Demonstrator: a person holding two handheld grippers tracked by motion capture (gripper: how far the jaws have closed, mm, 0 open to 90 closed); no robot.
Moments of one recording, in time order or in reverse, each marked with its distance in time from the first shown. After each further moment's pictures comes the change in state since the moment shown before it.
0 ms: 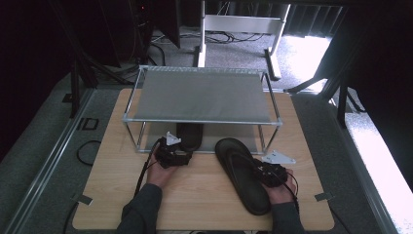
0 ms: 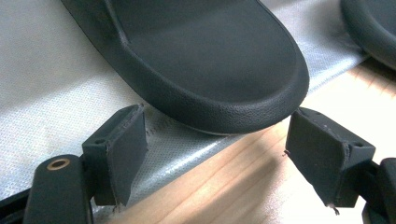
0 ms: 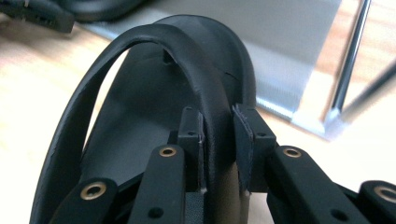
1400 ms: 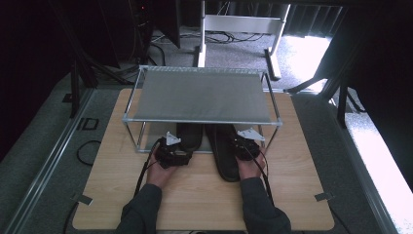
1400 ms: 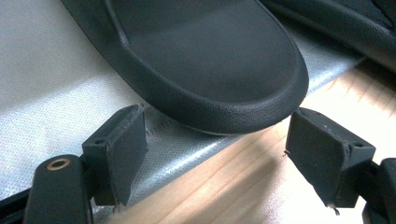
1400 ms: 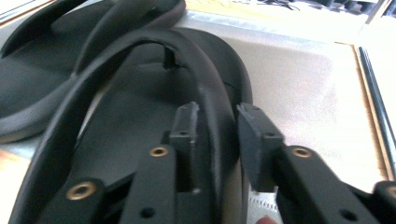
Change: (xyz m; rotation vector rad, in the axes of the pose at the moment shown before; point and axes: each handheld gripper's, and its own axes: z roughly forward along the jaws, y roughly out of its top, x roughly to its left) left arm 0.000 0.000 0.000 -0.001 -0.004 -0.002; right arm 0.017 0.055 0.092 -0.101 -0.167 0.110
